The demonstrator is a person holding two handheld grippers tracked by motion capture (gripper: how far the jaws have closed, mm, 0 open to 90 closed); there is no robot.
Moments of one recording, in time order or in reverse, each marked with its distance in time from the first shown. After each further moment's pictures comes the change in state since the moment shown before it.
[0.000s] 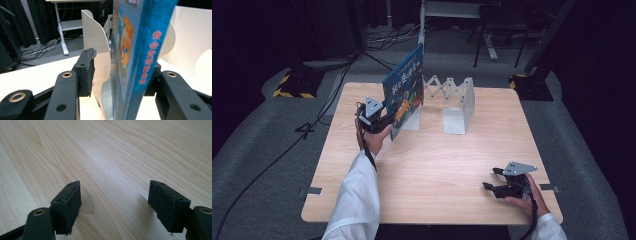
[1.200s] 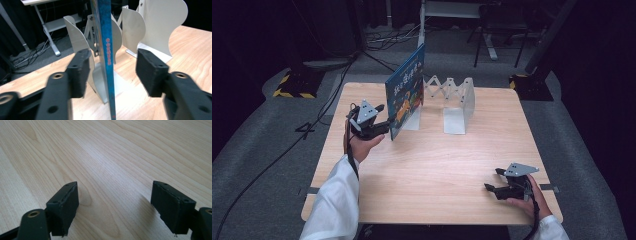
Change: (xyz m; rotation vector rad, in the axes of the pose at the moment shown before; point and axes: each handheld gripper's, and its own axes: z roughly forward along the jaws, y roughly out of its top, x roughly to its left) left arm -0.006 0.018 -0.053 0.090 -0.116 0.160; right arm 0.002 -0.003 -0.005 0.014 -0.028 0.014
